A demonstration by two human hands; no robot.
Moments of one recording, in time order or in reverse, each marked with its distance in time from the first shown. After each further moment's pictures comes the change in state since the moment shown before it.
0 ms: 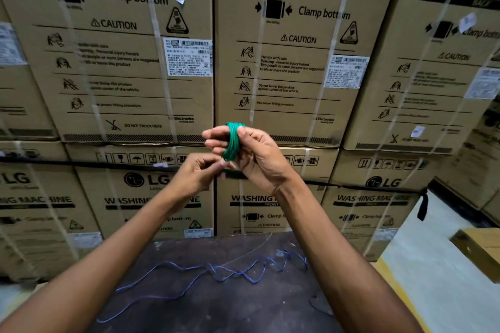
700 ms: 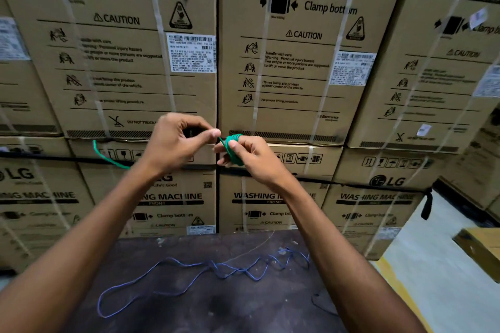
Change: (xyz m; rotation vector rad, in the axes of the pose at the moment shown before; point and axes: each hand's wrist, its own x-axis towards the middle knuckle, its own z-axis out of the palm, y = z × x) left_hand 0.009 0.060 -0.050 0.469 0.171 0.309; right_hand 0.007 0.024 -0.021 -0.742 0.256 0.126
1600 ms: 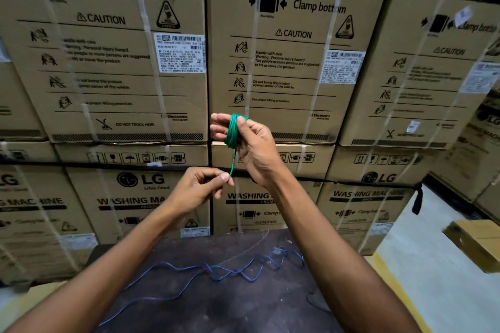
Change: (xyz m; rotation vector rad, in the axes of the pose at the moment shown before) left_hand -0.052 -0.024 0.086 -0.567 -0.216 -0.396; right_hand 0.016 -0.005 -0.006 0.573 0.121 -0.176
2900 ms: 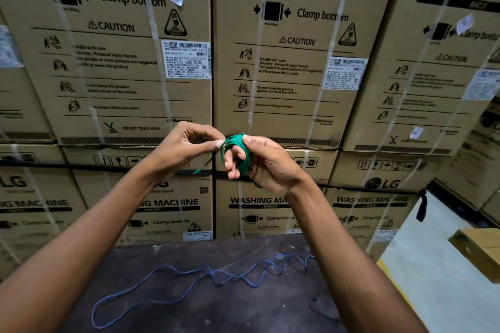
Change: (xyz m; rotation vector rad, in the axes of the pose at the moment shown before) left_hand 0.034 0.071 -0.056 0.099 -0.146 0.286; right_hand -0.032 -0.037 0.002 0.075 -0.325 0.298
